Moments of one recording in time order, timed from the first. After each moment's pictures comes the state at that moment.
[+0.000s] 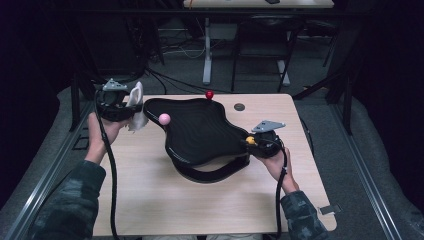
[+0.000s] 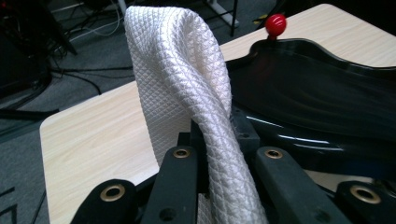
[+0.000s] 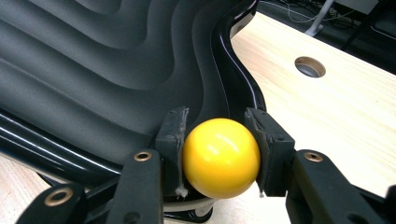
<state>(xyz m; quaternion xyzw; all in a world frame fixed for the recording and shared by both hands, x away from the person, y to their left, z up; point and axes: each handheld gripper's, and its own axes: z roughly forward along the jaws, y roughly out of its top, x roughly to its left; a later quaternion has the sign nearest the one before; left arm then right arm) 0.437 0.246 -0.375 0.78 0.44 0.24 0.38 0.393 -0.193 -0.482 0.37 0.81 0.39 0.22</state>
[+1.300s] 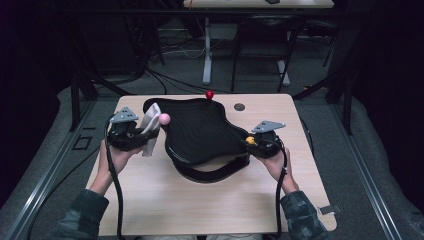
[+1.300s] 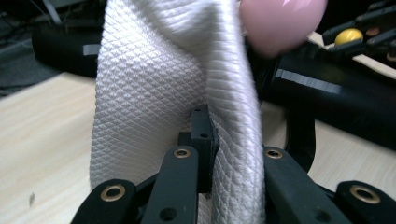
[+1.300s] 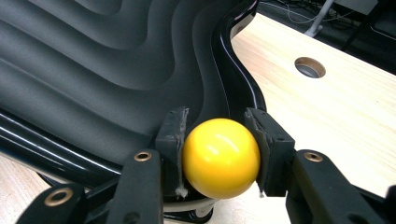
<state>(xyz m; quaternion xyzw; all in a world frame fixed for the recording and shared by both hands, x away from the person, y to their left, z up) 0.373 0.222 -0.416 0.80 0.37 0.17 0.44 0.393 -0.193 -0.482 0.37 0.81 0.39 0.23</state>
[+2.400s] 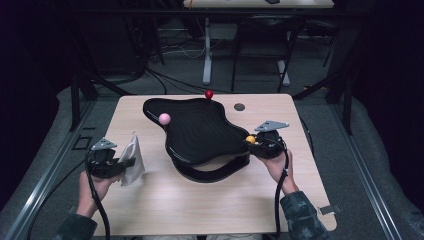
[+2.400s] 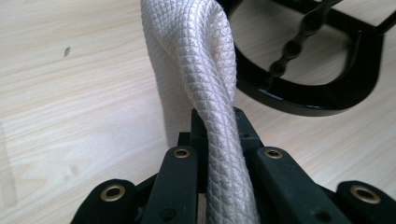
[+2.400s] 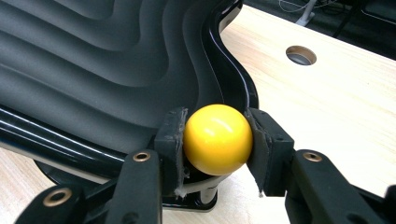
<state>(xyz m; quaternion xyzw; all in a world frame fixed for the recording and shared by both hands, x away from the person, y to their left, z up) 0.338 0.284 -0.484 0.78 0.49 0.14 0.36 0.387 -0.197 -0.476 0.41 0.80 0.39 0.22</state>
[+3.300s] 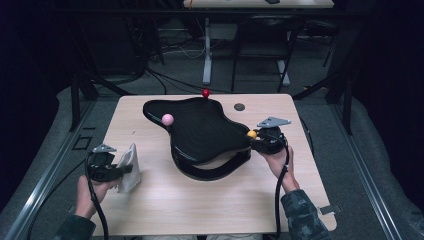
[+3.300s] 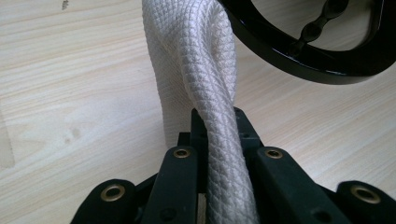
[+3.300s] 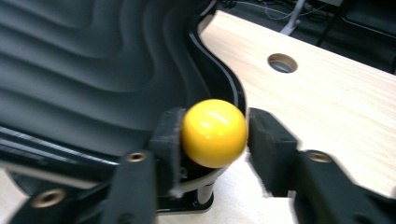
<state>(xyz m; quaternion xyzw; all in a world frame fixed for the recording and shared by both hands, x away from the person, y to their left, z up) 0.337 0.291 -0.500 0.79 0.51 0.11 0.33 0.401 -0.205 -0.479 0.42 0.78 0.39 0.24</state>
